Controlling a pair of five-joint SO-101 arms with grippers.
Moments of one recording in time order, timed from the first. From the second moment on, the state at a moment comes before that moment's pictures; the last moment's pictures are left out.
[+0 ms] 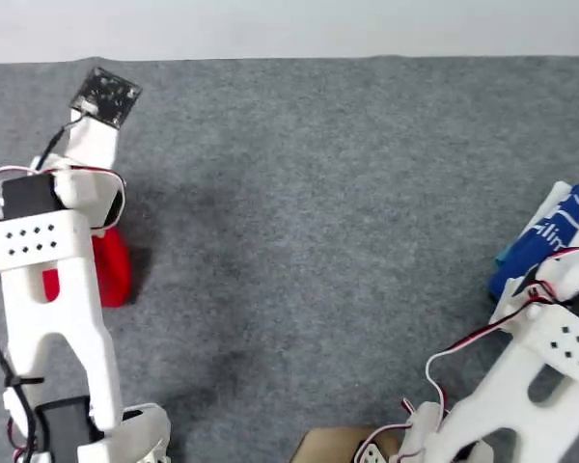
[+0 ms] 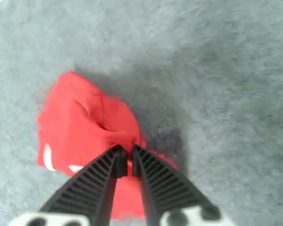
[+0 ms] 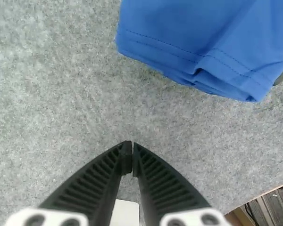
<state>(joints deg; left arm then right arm) -15.6 -13.5 7.8 80.6 -26.8 34.4 -38.1 21.3 100.3 9.8</state>
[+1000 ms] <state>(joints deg) -26.3 12.4 24.0 49.9 -29.8 34.4 -38.1 21.3 100.3 9.8</state>
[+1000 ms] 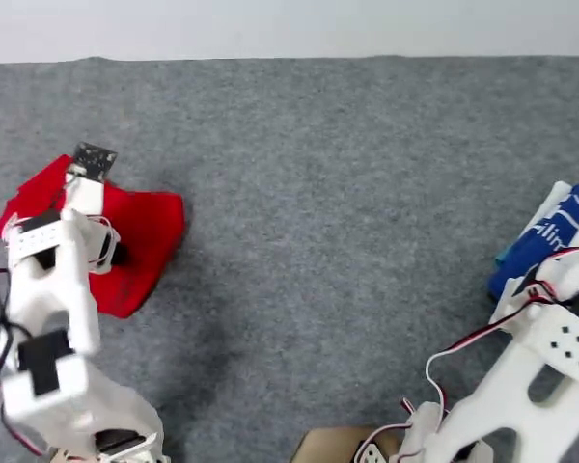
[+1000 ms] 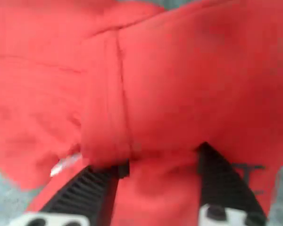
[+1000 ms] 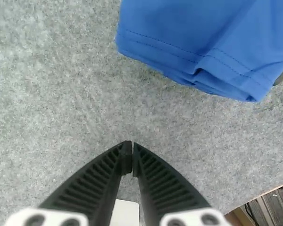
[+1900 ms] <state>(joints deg) -9.9 7.0 -8.7 75.1 -23.7 34.4 -38.1 21.3 100.3 9.8</state>
